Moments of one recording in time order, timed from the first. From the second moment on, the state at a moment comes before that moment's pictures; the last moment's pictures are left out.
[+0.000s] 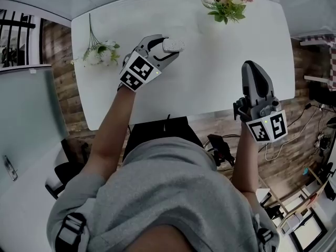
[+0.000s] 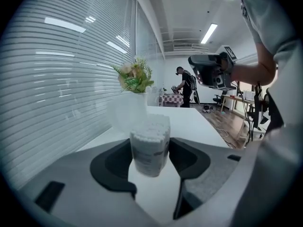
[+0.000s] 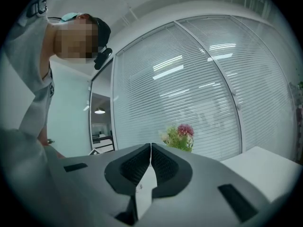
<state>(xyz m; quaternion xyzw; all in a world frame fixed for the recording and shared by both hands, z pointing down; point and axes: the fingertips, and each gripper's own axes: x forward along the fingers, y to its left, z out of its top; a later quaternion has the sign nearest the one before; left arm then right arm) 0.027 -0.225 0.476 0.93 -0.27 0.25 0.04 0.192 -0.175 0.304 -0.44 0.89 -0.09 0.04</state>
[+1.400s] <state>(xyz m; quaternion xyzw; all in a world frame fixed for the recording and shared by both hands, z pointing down) 0.026 -0.175 0.339 0.95 -0.25 0.21 0.00 0.147 -0.143 0.224 -0.37 0.93 -0.04 0.07</state>
